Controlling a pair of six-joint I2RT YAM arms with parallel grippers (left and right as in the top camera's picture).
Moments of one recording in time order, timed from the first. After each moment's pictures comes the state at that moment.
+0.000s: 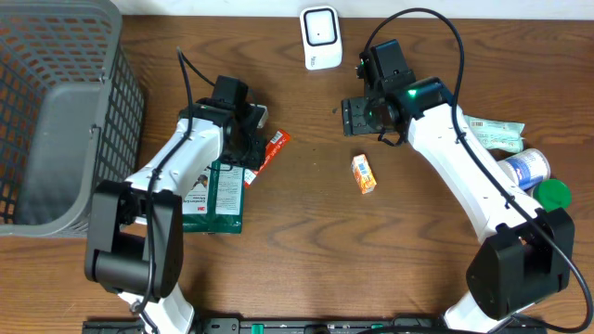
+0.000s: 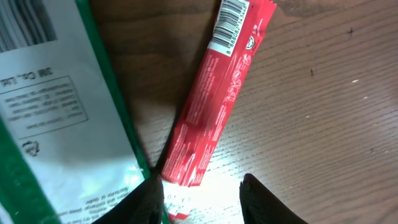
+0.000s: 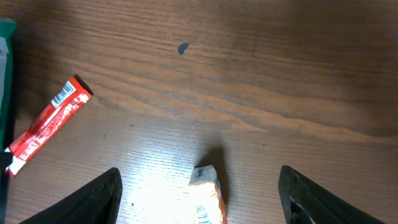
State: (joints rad) left arm -0.24 1.86 1.23 -0.73 0.23 0.02; right arm 0.39 1.79 1.54 -0.87 0.03 0.28
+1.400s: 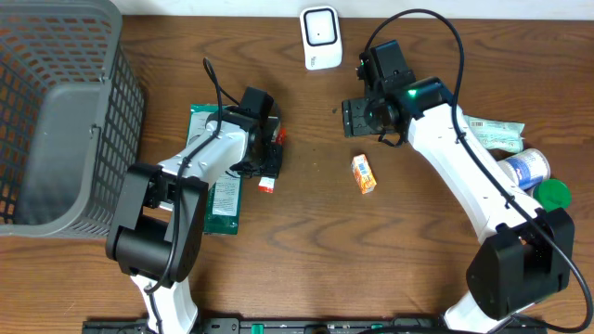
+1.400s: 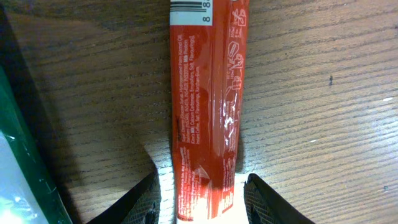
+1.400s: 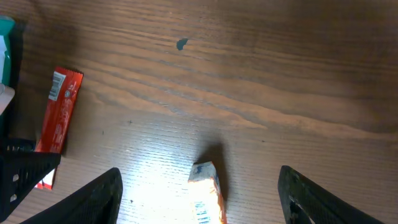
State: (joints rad) left arm -0.34 1.96 1.23 -0.70 0.19 -0.19; right arm 0.39 1.79 1.54 -0.89 0.03 0.28
